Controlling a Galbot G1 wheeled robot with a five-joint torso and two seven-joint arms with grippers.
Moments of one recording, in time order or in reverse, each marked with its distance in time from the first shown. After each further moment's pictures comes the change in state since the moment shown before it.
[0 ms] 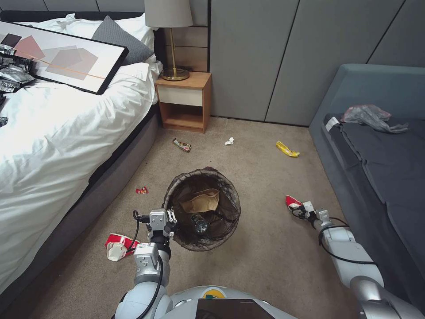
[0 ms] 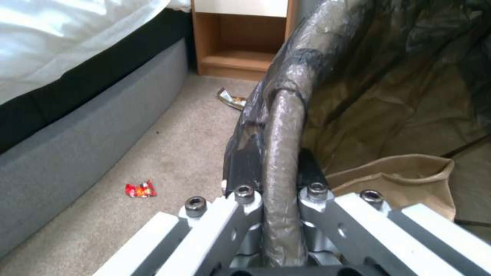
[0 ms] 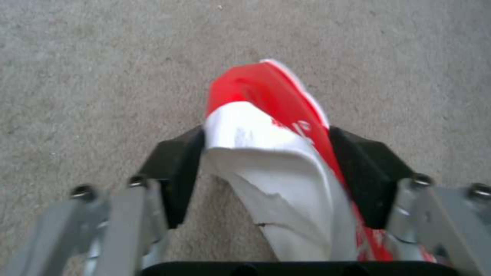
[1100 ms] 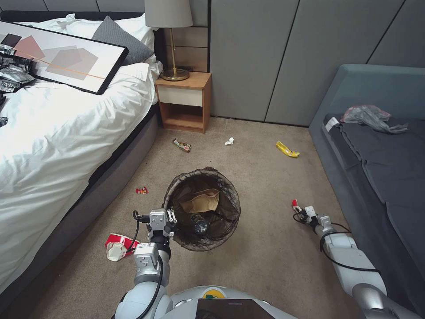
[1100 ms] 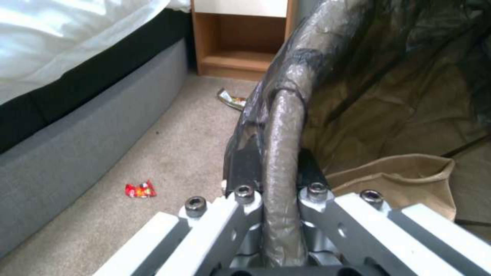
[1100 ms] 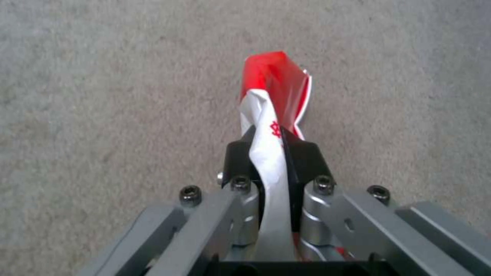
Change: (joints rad) left arm 0.000 0.000 0.000 0.000 0.000 0.000 0.000; right arm -0.070 -0.002 0.009 0.053 0.035 0.018 0.023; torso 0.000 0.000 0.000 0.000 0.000
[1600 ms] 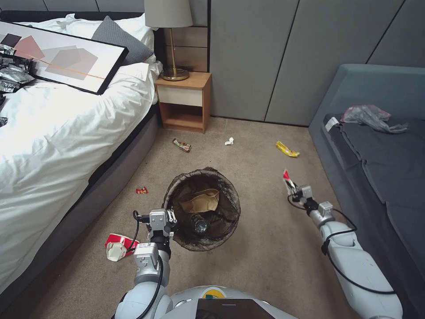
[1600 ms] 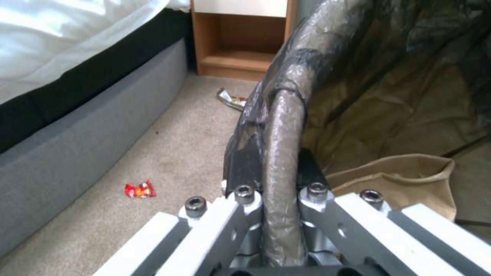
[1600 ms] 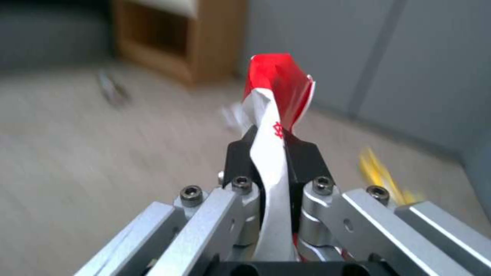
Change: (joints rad) left arm 0.000 0.000 0.000 0.000 0.000 0.000 0.000; right arm -0.279 -0.008 -0.021 0.715 0.323 0.046 -0.008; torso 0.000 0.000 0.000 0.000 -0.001
